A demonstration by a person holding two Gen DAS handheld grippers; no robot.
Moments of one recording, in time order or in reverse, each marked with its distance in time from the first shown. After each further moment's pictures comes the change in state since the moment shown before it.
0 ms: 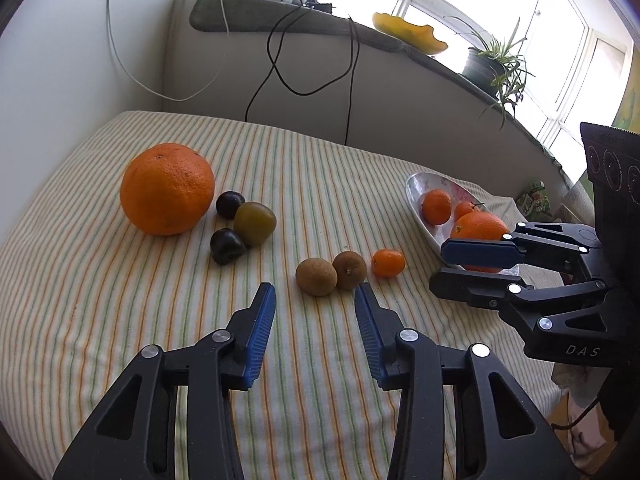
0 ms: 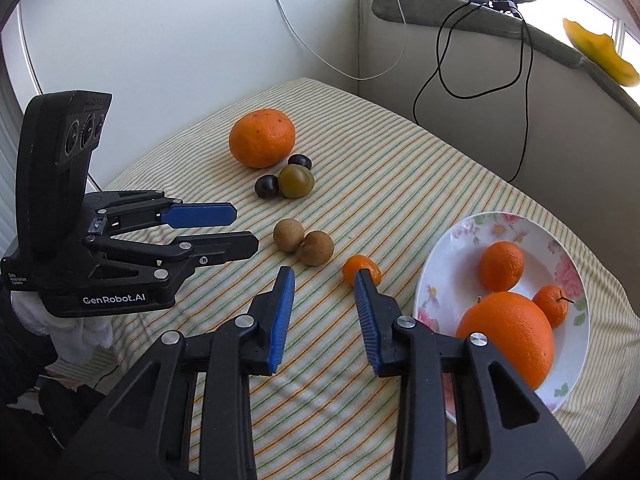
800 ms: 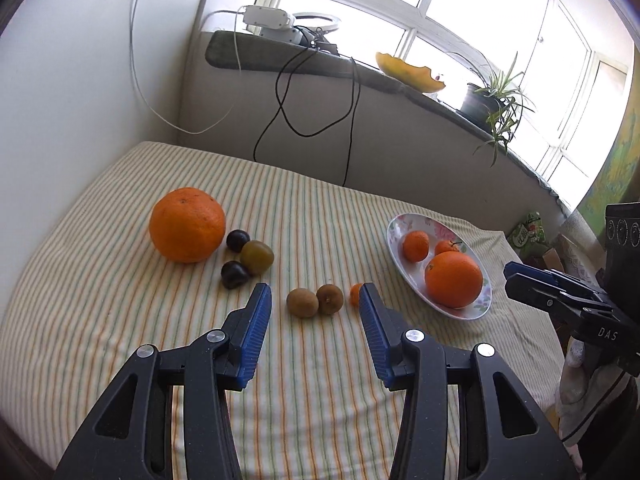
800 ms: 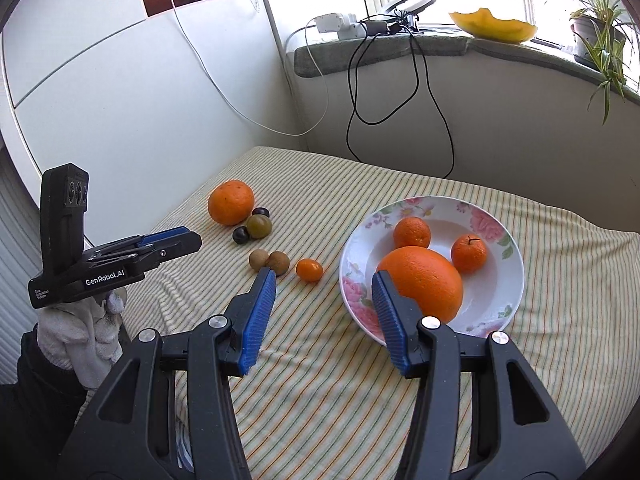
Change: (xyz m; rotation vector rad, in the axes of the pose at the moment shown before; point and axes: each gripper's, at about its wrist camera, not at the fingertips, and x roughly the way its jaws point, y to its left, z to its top) left arm -0.047 -0.013 0.010 -0.056 -0.095 0.025; right arm -0.092 -0.041 -0.039 0.269 -0.207 -0.027
